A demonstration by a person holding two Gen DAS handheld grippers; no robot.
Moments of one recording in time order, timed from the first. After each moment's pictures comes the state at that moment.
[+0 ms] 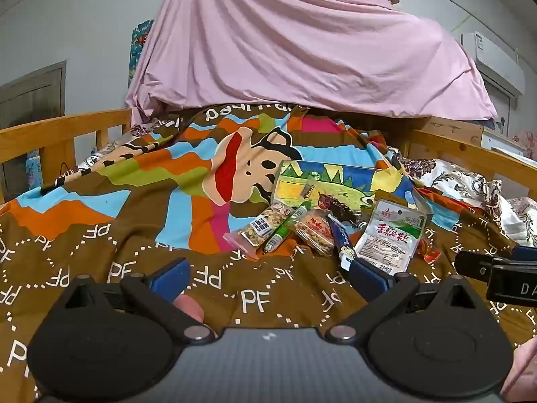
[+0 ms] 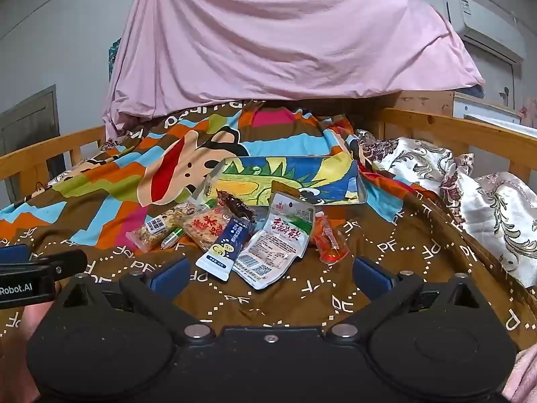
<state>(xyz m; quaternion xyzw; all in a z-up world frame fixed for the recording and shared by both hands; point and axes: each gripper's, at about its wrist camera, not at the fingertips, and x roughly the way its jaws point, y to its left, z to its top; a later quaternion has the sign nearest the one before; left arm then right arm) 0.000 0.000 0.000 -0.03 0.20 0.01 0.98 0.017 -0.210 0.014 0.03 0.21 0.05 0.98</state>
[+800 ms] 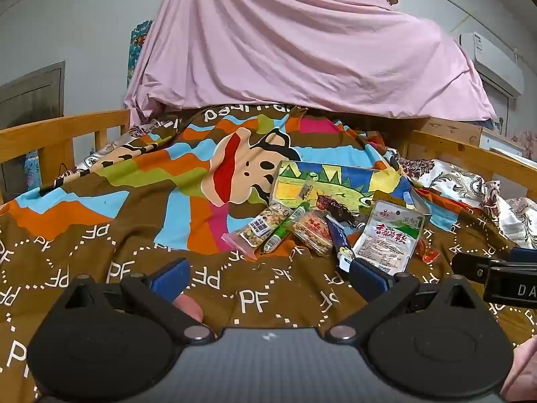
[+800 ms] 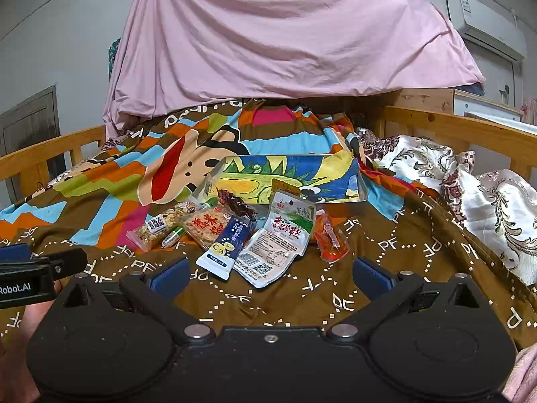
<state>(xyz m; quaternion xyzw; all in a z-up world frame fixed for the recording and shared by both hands) 0.000 0.000 0.000 -0.03 0.20 0.00 0.98 0.017 -0.211 0.014 0.03 0.22 0.05 0.97</state>
